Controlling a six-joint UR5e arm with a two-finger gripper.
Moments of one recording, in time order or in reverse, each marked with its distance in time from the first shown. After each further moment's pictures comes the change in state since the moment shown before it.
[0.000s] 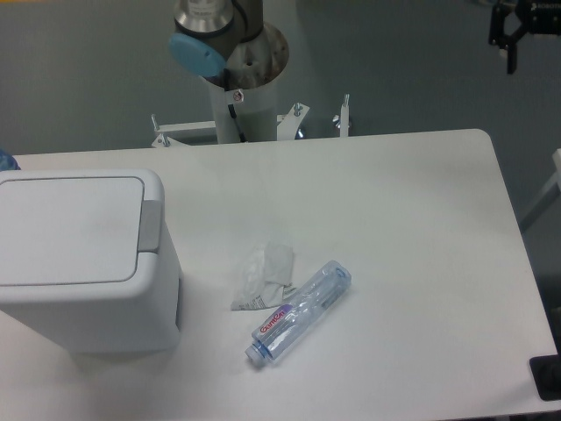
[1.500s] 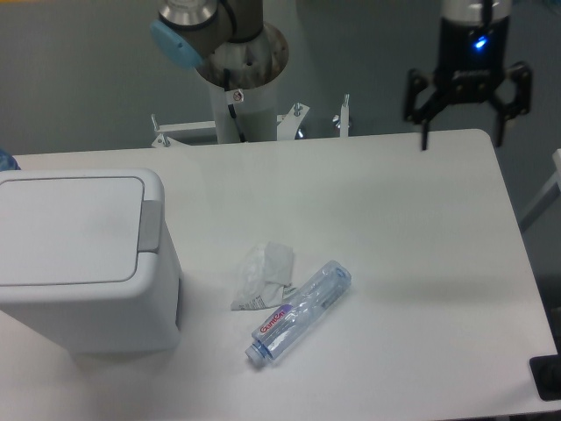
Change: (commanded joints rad) arm -0.393 -0.017 0.009 0.015 -0.012 -1.061
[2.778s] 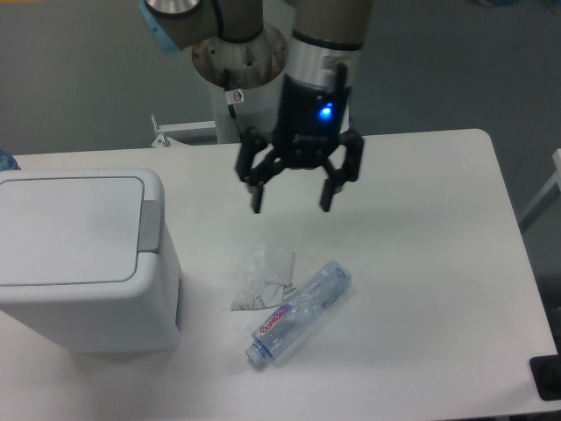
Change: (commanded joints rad) arm -0.290 -0.012 -0.015 0.018 -0.133 -0.516
